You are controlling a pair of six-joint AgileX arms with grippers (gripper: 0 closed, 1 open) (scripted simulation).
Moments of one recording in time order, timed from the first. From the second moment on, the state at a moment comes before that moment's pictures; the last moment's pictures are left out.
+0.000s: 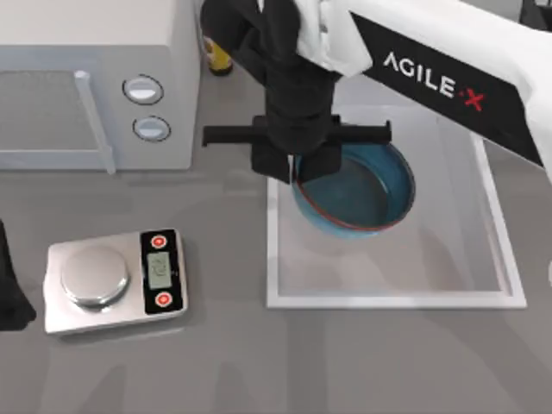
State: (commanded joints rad) left arm 0.00 0.00 0.00 0.00 0.00 0.00; right arm 0.73 2.32 2.20 -1.30 0.14 0.75
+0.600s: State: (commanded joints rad) left arm 0.00 0.00 0.00 0.00 0.00 0.00; right arm 0.99 1.76 1.88 -1.57 0.17 0.99
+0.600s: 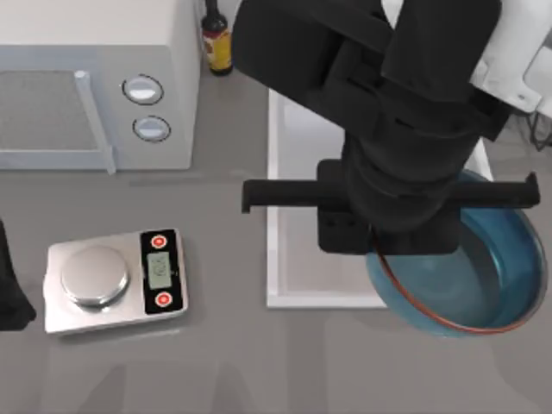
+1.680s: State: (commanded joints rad) left arm 0.00 0.00 0.00 0.00 0.00 0.00; right arm 0.27 1.45 1.54 -0.73 -0.20 0.47
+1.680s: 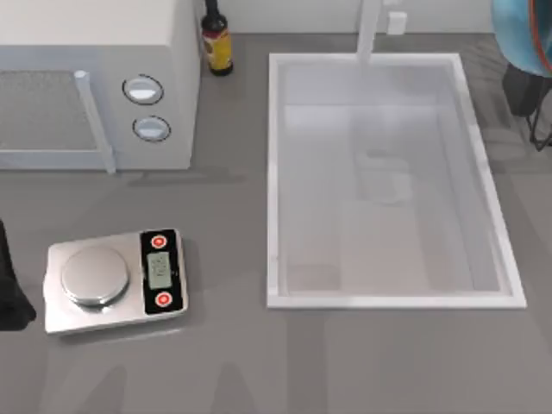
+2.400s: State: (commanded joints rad) left arm 0.00 0.00 0.00 0.00 0.00 0.00; right arm -0.42 1.31 1.32 -0.01 -0.40 0.02
